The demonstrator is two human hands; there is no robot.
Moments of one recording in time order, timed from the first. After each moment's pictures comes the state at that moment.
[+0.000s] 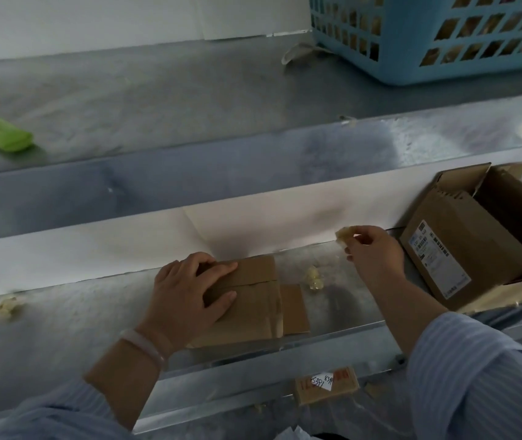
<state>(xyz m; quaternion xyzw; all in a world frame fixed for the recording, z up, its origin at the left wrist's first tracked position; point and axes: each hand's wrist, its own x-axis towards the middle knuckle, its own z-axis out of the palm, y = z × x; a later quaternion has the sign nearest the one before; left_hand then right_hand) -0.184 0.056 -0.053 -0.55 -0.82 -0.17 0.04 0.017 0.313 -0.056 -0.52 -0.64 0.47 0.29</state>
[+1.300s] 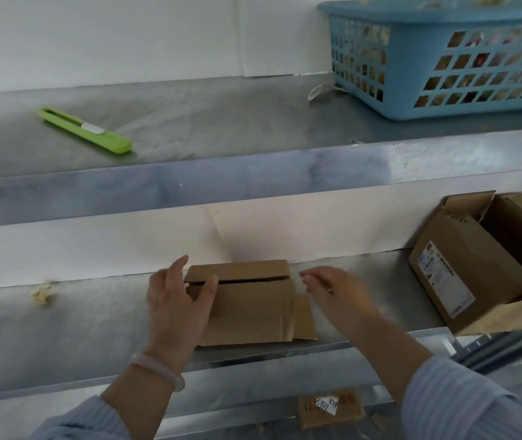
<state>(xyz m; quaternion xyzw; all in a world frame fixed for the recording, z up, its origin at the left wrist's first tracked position) -0.150 0.031 -0.031 -0.20 -0.89 -0.40 -0.03 0.012 0.228 -0.036 -0.33 -0.86 0.37 0.13</state>
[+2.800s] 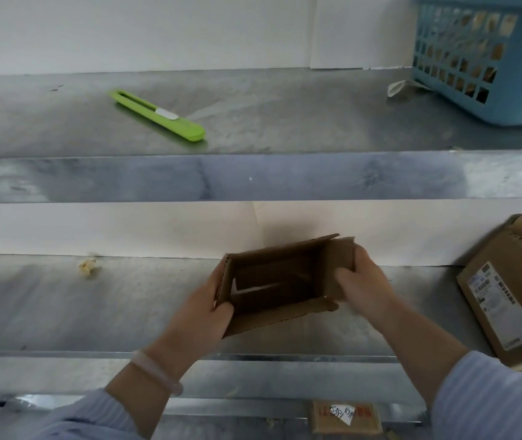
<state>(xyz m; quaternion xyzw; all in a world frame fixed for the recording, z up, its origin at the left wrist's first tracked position) -0.157 -0.003 -0.020 -0.31 -0.85 -0.38 -0.21 -0.030 0.223 -0.007 -0.37 -0.76 0.53 0.08</state>
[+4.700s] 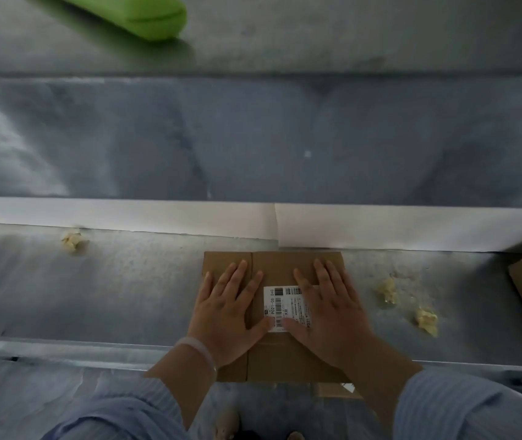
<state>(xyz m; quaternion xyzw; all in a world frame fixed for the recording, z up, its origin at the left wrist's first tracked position) -0.191 0.015 -0.158 -0.45 -0.89 -0.04 -0.04 -0.063 0.193 -0.142 -0.18 -0.98 0.08 -0.08</state>
